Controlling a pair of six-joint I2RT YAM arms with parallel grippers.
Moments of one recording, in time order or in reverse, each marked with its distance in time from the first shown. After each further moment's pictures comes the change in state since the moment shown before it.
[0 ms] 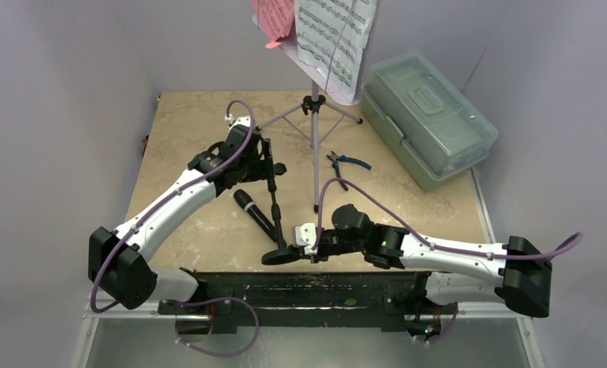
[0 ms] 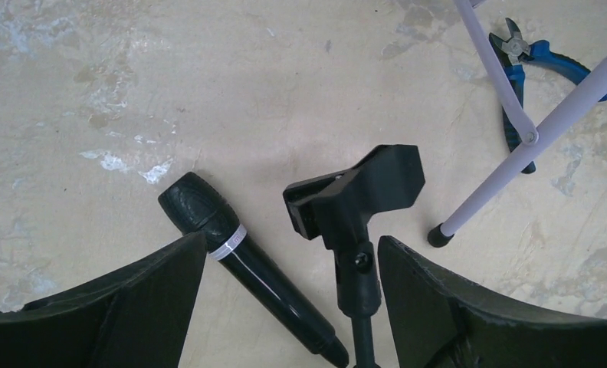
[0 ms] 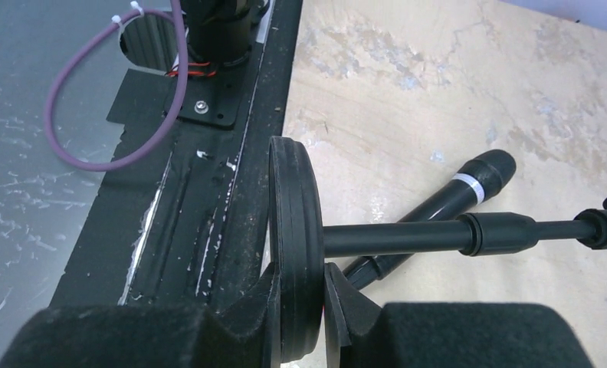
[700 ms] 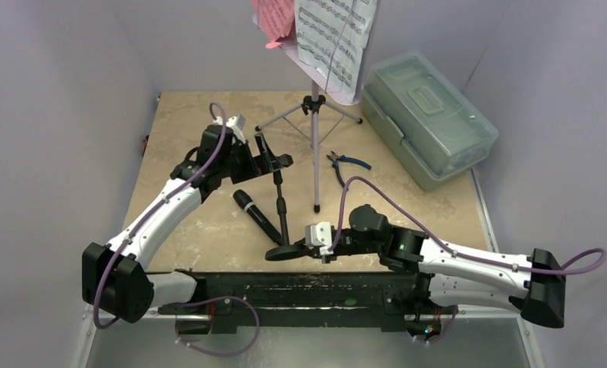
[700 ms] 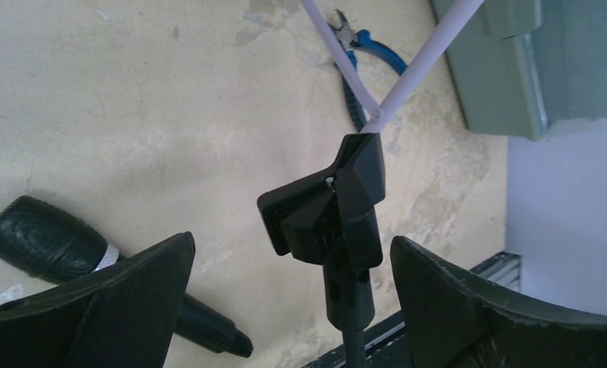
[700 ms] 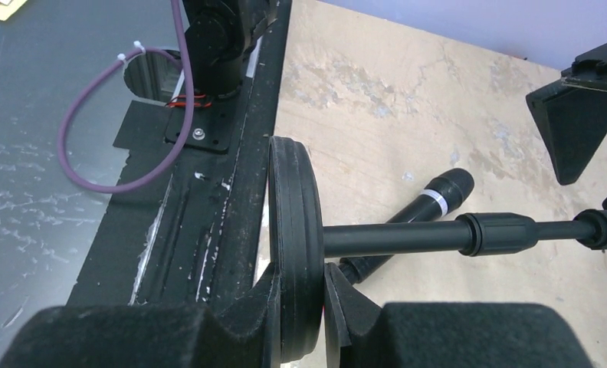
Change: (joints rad) left arm 0.179 -0.072 -0.143 0.235 0.492 -0.066; right arm 0.002 -0.164 -0.007 -0.055 0.028 0.011
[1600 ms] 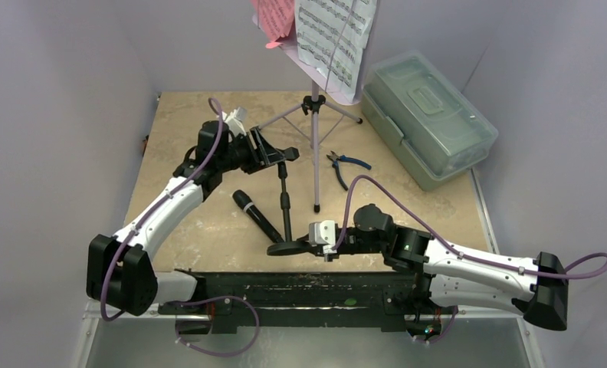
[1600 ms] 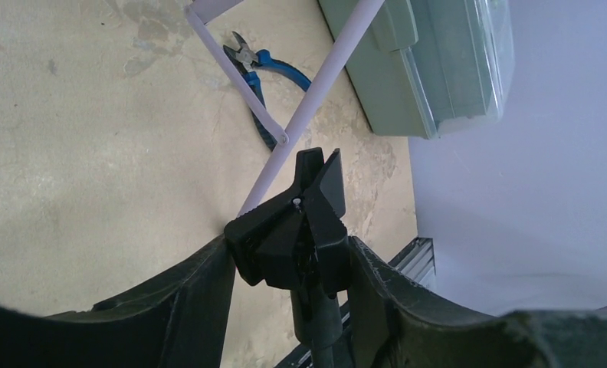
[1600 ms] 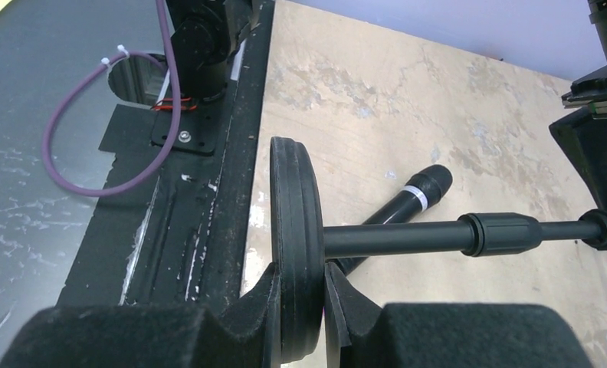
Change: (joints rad) left arm 0.058 0.030 -0.074 0.311 0.252 -0.157; right arm 0.003 -0.047 0.003 -0.027 0.024 -0.005
